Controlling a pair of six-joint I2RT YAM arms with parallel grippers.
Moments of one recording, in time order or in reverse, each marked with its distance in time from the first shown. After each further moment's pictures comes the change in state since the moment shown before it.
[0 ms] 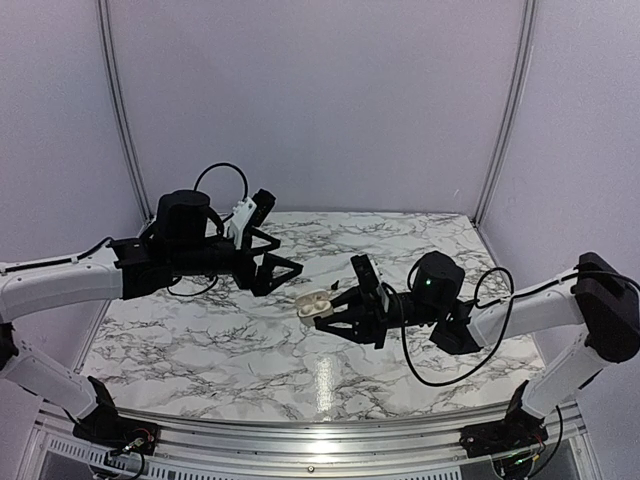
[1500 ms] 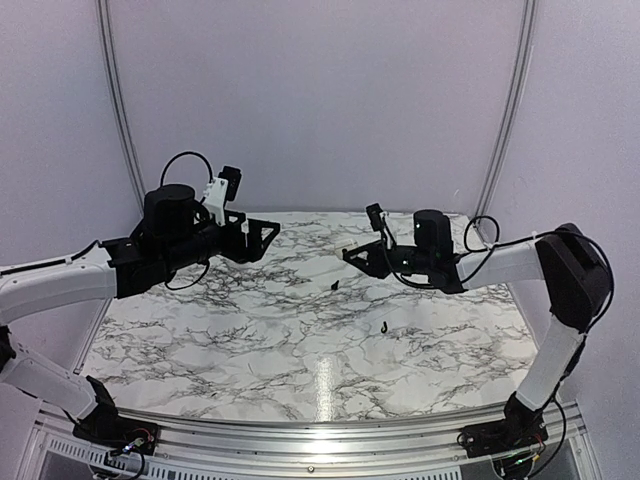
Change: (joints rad) left arm 0.051 -0.027 -0.024 0.087 -0.353 -0.144; right arm -0.363 0.223 0.287 -0.394 0.174 0.124
